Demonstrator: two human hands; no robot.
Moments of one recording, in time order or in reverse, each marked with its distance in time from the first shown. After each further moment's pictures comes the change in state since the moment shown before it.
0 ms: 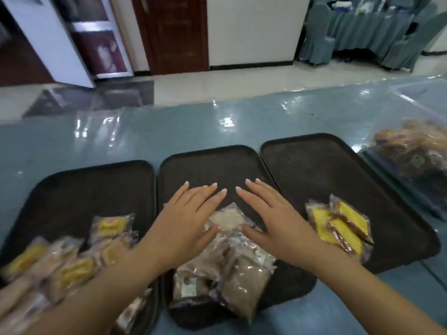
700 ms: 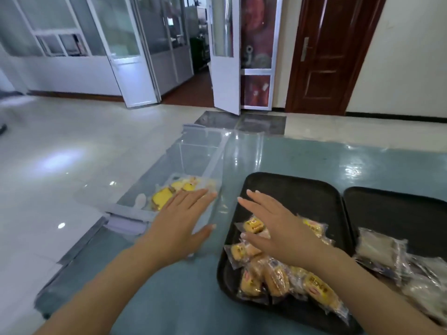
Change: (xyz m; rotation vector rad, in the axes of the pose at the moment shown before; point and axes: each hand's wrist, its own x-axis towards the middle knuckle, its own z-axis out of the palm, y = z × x) left_hand -0.448 -0.189 -0.206 0.208 0.187 -0.558; right_hand 0.091 -0.458 0.144 0.066 -0.205 -0.530
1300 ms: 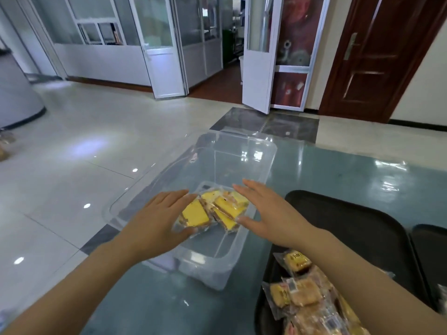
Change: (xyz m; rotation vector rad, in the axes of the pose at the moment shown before) left_hand 0.010 -0.172 -0.008 0.056 -0.152 -0.201; right_hand 0.192 -0.009 0.031 0.067 -0.073 -0.107
